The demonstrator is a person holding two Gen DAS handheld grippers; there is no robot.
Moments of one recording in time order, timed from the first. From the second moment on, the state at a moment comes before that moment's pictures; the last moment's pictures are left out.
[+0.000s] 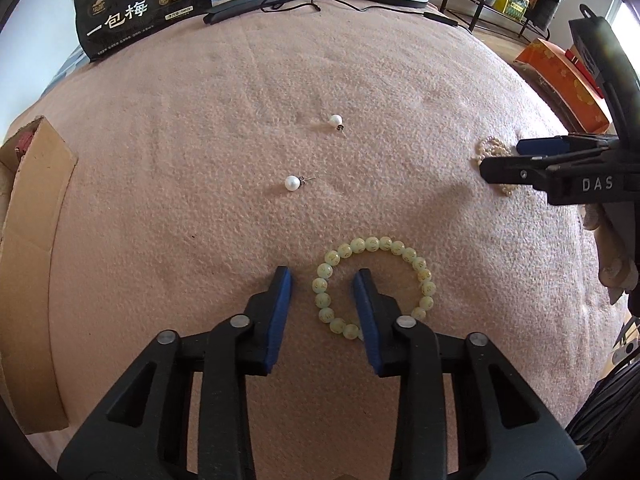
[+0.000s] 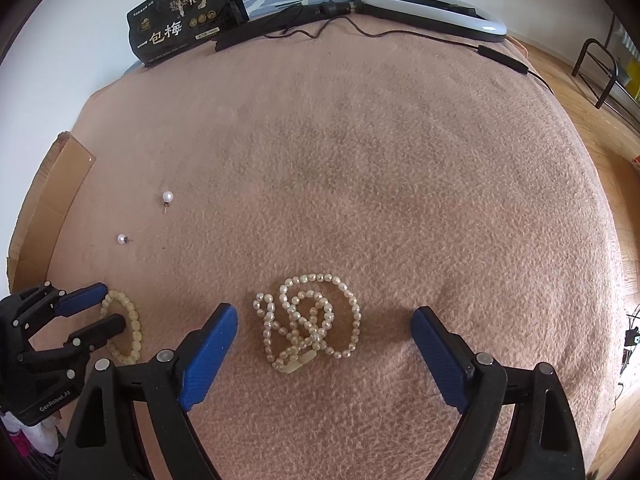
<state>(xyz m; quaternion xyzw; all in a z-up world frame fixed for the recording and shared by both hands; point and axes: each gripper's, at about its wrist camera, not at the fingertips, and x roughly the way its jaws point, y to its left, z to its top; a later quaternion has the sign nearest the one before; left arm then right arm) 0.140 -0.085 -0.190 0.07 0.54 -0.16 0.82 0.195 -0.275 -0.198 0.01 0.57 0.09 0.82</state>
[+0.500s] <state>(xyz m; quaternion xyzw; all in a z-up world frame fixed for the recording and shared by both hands) 0.142 -0.085 -0.185 0.05 0.54 -0.17 0.82 0.189 -0.265 -0.195 -0.06 0.57 0.08 0.81</state>
